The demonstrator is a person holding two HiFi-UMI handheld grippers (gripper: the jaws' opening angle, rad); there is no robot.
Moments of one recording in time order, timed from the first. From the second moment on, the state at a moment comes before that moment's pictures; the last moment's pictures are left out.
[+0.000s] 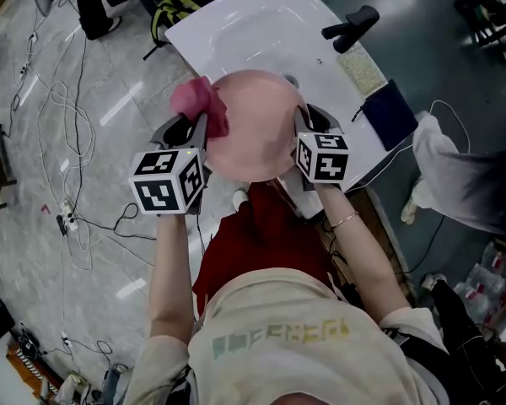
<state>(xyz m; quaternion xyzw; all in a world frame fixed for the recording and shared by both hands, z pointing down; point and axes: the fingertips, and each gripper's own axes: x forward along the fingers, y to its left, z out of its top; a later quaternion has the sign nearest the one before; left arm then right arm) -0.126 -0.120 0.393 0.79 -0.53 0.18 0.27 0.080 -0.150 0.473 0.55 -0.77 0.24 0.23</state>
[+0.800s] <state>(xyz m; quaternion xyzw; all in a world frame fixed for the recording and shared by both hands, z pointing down) -0.138 -0.125 0.388 0.79 -0.54 0.14 0.26 0.096 -0.137 0.432 0.58 -0.77 0.23 0.14</state>
